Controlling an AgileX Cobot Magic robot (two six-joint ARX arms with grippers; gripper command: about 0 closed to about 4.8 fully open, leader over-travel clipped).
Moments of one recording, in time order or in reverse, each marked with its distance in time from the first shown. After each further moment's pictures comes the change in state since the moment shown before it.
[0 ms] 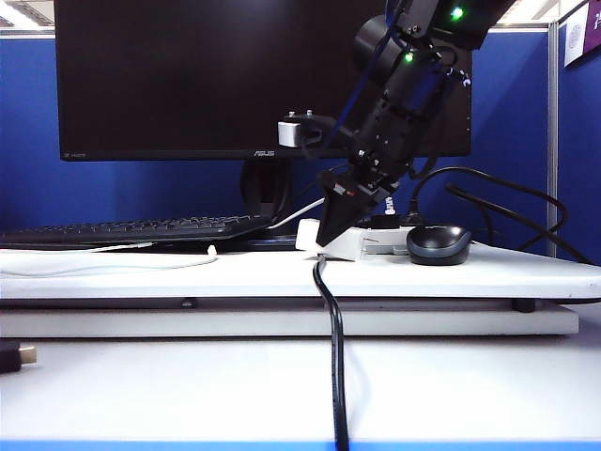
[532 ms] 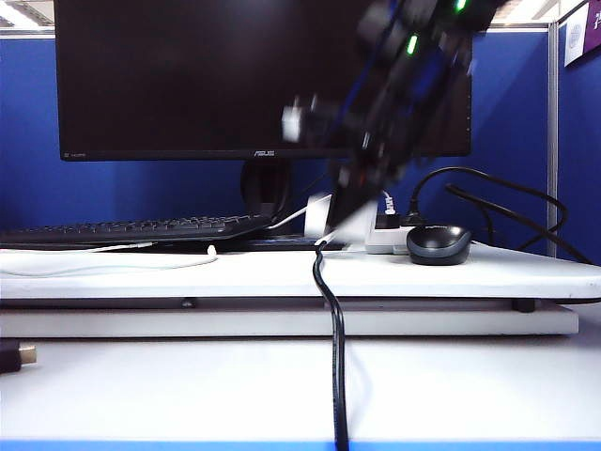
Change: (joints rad) left arm 0.000 0.012 0.000 -0.015 0.034 0.004; right arm 0.001 -0.045 -0.006 -0.015 0.048 0.010
